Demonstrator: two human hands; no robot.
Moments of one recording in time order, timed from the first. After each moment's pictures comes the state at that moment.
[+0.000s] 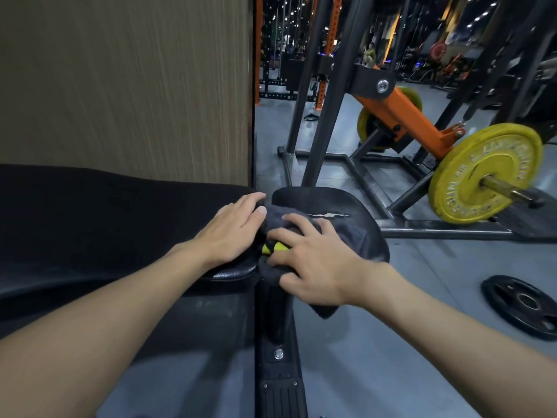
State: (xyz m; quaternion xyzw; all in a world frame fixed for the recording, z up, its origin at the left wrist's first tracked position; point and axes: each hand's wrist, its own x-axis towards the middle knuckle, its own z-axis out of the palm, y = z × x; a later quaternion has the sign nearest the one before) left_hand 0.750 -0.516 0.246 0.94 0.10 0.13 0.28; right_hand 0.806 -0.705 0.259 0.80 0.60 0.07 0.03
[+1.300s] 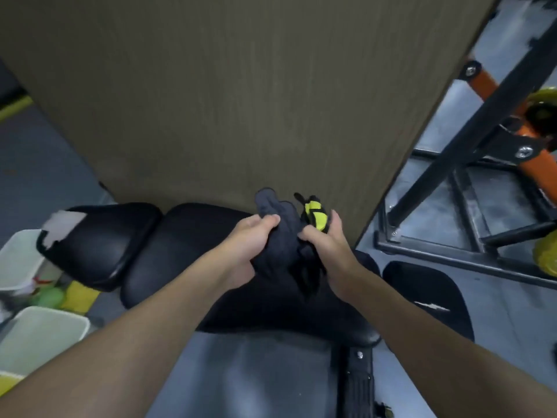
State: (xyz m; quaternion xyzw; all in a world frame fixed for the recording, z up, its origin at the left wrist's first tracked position) left_hand 0.589 -0.342 0.553 0.51 0.45 0.09 0.73; right_hand 0.693 -0.454 0.536 0.67 0.14 -0.40 -0.61
